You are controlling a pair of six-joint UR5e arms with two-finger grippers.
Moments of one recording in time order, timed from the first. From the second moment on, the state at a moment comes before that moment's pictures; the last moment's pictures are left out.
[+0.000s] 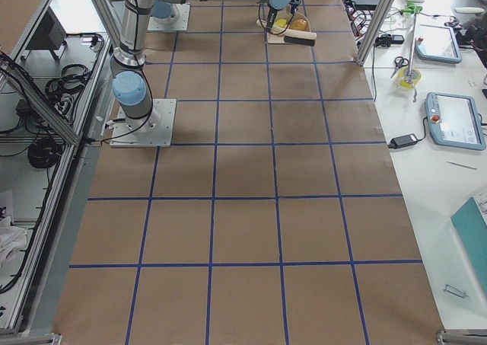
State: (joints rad) left arm -1.42 -2.07 -1.57 -1.01 1.62 1.74; right arm 1.83 -1.19 1.36 -1.63 -1.40 0.43
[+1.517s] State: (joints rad) left arm -0.80 -1.84 -1.26 -1.72 1.55 2.12; right arm 1.24 -1.24 1.61 -1.71 -1.69 -0.35
